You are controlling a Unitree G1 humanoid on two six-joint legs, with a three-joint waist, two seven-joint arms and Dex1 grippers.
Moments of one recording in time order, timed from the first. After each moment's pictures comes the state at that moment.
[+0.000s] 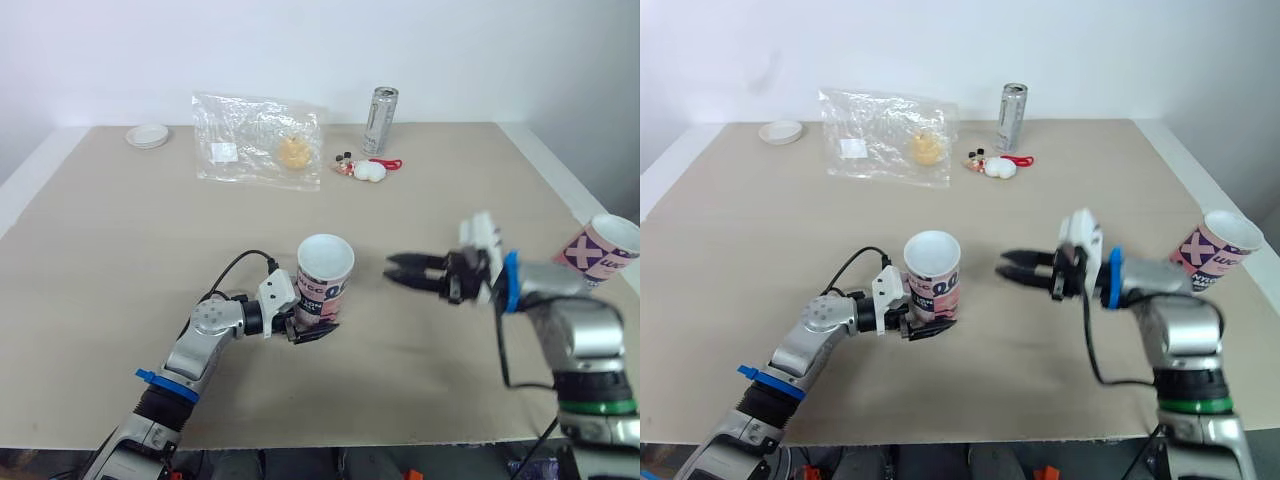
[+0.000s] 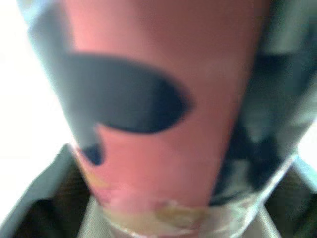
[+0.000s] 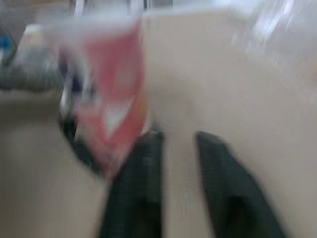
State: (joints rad) left arm -0.37 0.32 -0.26 0.16 -0.19 0.03 -0.97; right arm -0.31 -0.63 -0.08 -0.08 0.44 0.39 1.21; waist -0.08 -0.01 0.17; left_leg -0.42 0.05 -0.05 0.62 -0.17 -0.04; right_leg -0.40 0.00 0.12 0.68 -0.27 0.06
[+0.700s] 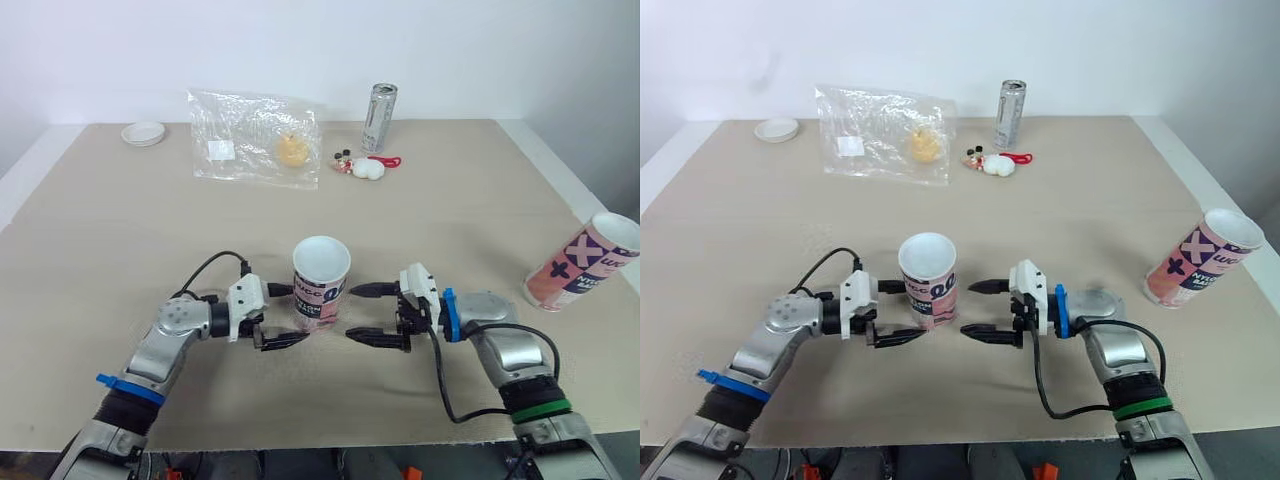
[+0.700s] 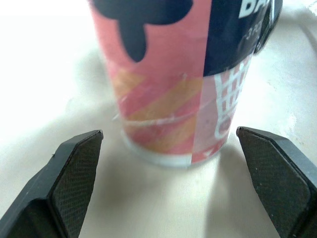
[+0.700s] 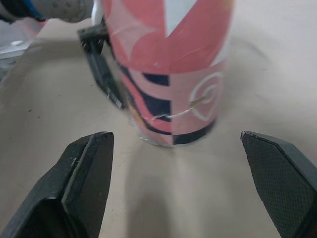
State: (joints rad) left arm -0.30 0.47 -0.18 0.09 -0.26 0.00 -1.10; right arm -0.40 -0.52 0.15 0.21 0.33 0.06 1.33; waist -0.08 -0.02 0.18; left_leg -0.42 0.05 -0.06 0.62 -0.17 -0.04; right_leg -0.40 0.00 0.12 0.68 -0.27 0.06
